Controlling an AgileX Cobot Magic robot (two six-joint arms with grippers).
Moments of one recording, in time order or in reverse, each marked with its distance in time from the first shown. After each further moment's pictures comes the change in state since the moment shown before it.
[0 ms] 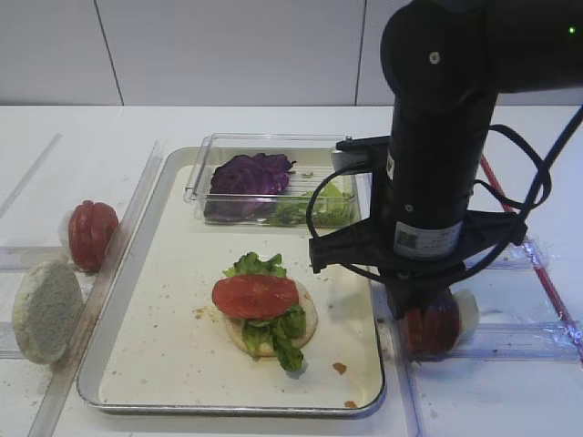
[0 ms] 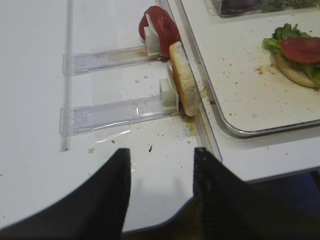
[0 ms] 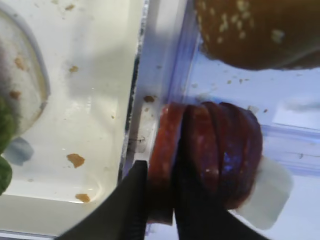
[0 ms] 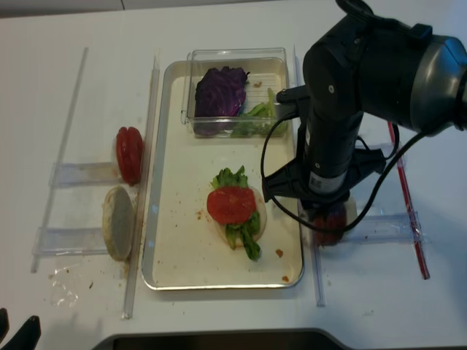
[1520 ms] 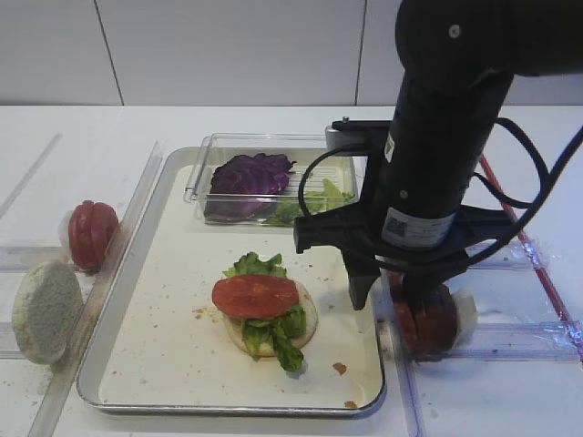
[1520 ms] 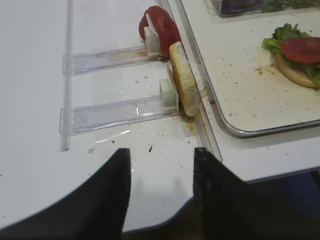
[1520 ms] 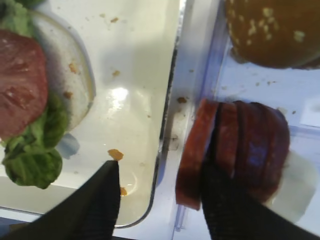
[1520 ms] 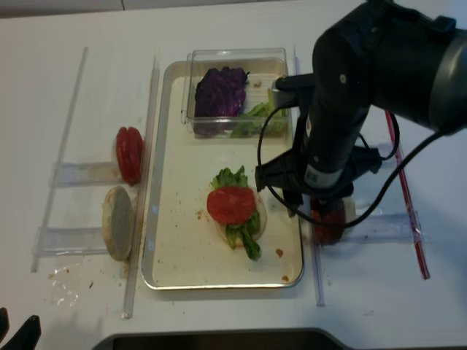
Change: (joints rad) left arm 0.000 0.000 0.000 0.000 0.000 0.000; right arm 0.000 -0.042 0.001 0.079 -0.049 -0.009
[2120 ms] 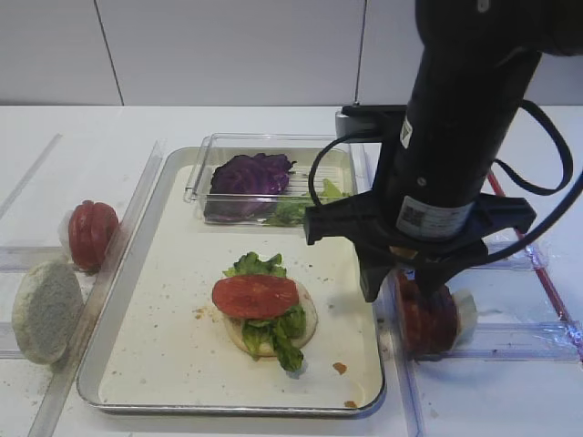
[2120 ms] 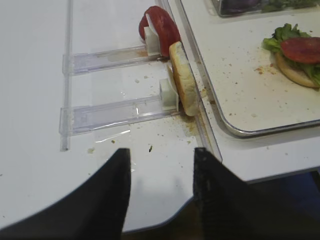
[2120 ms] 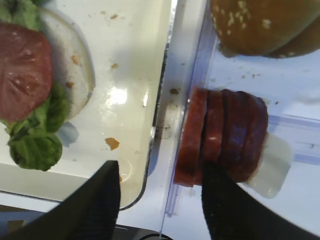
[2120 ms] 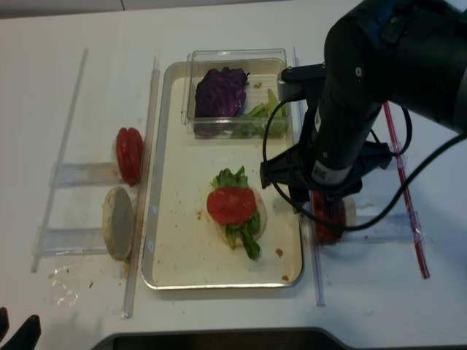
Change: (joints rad) left arm 0.000 0.000 0.000 0.000 0.000 0.000; right arm 0.000 -0.052 0.000 -0.020 0.032 0.000
